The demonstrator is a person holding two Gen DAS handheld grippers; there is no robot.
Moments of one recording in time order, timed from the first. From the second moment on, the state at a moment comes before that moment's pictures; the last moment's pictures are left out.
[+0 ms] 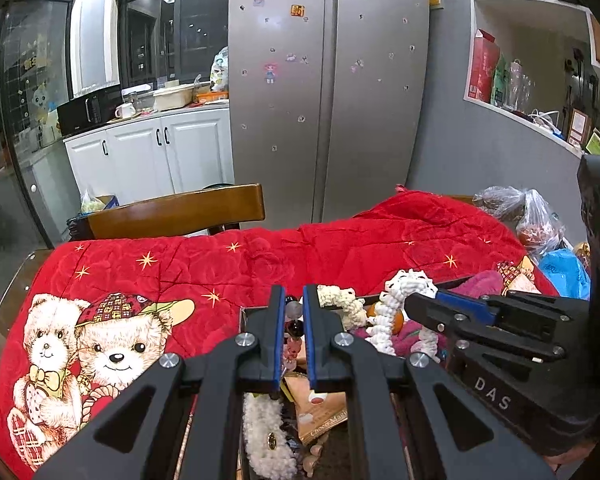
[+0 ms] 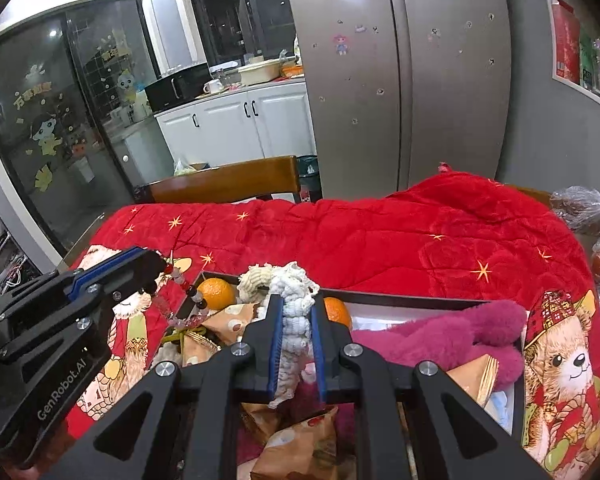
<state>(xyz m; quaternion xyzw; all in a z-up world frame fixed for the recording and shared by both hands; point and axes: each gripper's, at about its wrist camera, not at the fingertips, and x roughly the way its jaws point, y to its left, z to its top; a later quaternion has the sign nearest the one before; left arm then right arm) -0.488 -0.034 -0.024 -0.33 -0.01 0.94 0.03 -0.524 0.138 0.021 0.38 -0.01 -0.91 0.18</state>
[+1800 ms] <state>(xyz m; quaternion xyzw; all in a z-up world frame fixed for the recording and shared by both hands) -0.237 -0.044 0.170 -0.03 -0.01 1.00 -0.05 -0.300 0.164 0.210 0.01 0.02 -1.00 0.08</state>
